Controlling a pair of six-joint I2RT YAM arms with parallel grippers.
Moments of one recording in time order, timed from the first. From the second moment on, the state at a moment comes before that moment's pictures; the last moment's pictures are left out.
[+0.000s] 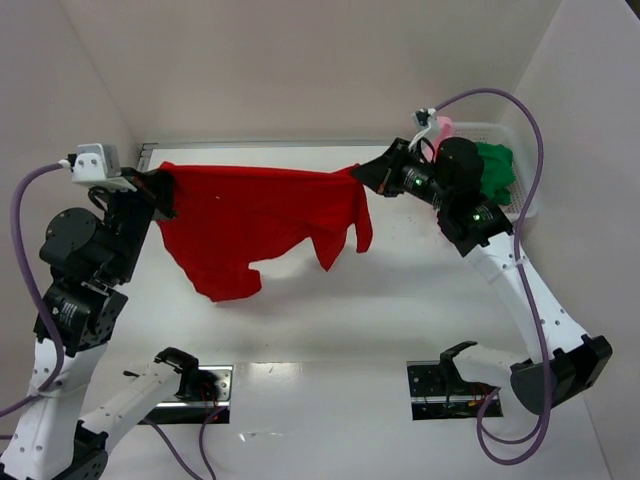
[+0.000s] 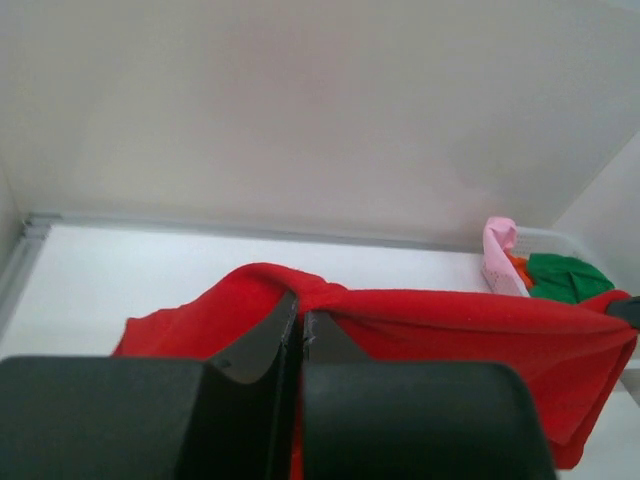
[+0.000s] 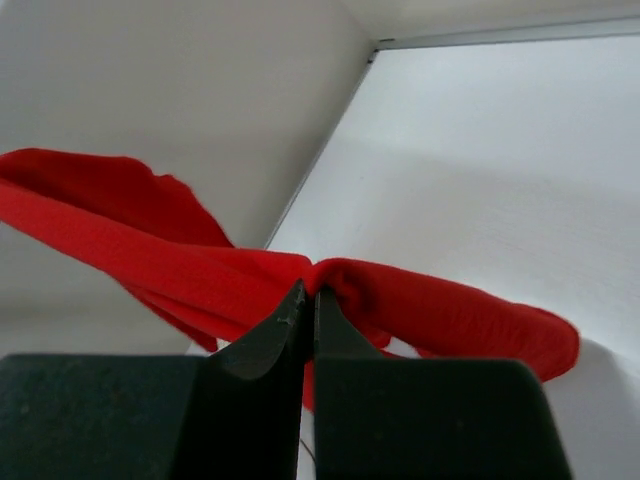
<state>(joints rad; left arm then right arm) -0.34 0.76 1.34 -0.43 -0.25 -0.22 0.39 1.20 1.32 -0.23 -0.42 0.66</state>
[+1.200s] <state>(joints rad) -0.13 1.63 1.14 -0.16 -0.19 -0.56 0.30 1.84 1.39 -0.20 -0.08 0.66</state>
